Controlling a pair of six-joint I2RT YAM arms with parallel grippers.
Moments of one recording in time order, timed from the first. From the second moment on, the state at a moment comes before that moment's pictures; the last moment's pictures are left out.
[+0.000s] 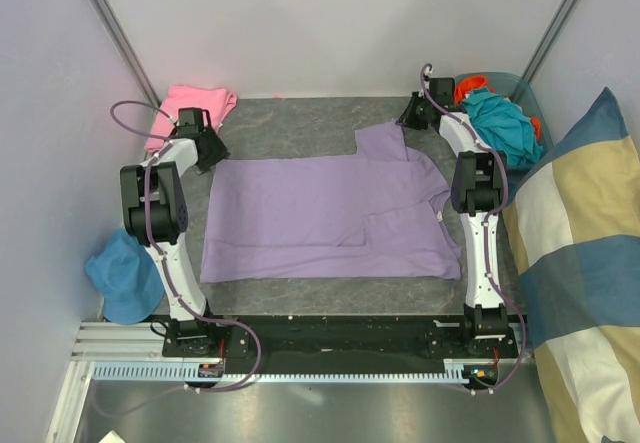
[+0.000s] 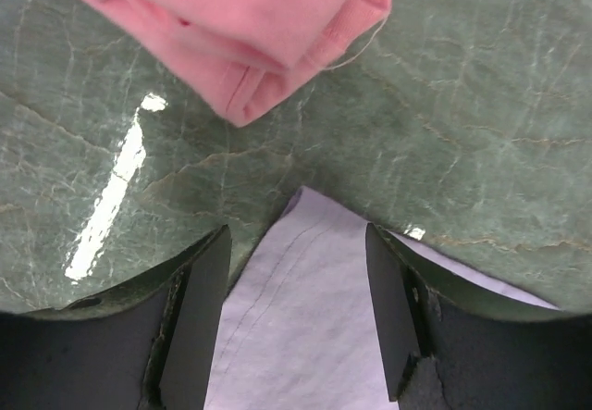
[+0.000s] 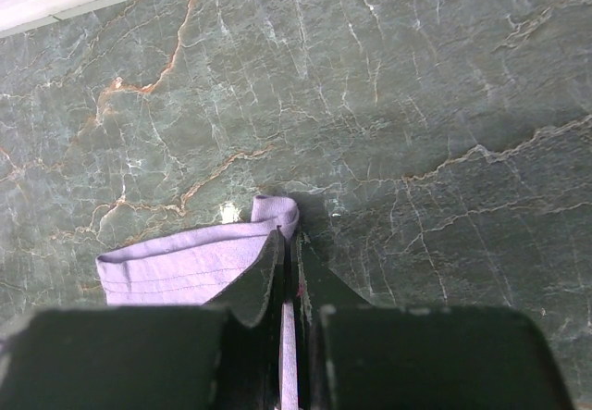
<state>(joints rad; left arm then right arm) 0.10 2.08 1.46 -0.31 -0.06 -0.49 0.04 2.67 2.33 -0.36 -0.32 0.38</state>
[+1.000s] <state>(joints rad) 0.09 2.19 1.65 -0.46 -0.10 -0.46 0.03 2.66 2.30 -0.32 -0.36 0.39</state>
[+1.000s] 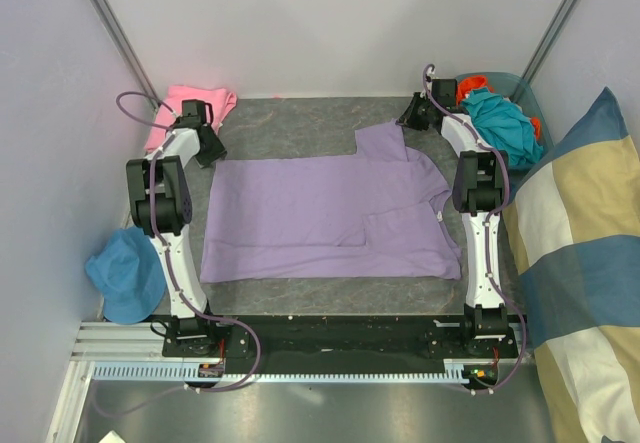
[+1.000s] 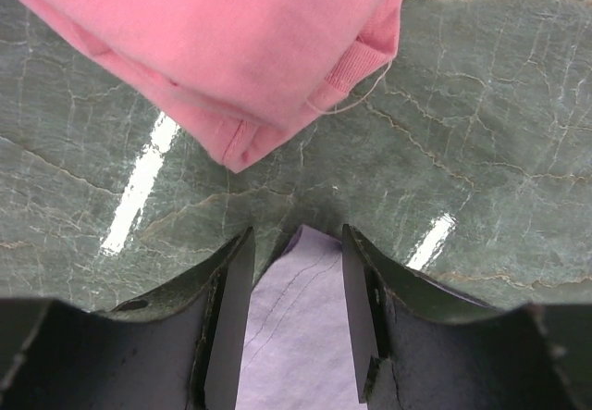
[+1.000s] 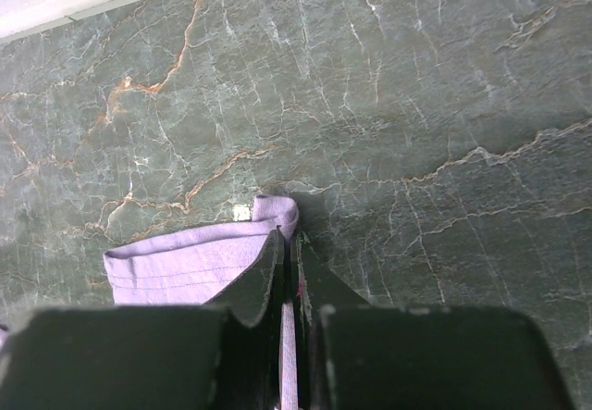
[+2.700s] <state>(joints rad) 0.05 2.18 1.64 -0.48 -0.18 -0.40 -0.01 2.66 2.28 -0.30 -0.40 0.42</state>
